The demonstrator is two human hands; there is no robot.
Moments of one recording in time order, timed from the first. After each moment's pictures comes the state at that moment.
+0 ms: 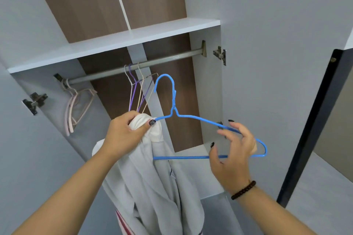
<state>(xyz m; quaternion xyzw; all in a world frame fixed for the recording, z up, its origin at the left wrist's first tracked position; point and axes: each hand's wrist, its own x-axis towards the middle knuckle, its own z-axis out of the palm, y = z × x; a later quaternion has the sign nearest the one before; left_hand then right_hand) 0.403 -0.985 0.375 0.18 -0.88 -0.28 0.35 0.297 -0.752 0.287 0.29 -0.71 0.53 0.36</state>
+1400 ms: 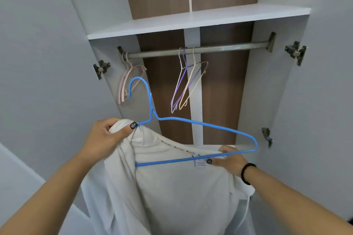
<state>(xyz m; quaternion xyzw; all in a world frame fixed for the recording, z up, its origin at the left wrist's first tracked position) 0.553 -1.031 0.367 0.35 -0.78 -0.37 0.36 0.253 -0.856 0.209 0.36 -0.77 0.43 -0.32</state>
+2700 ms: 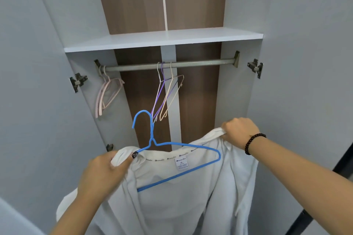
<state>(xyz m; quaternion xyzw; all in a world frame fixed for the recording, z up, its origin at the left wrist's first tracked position) 0.550 -0.997 0.317 0.45 -0.80 -0.24 0.30 0.217 -0.815 0.345 0.51 -0.84 -0.06 0.17</state>
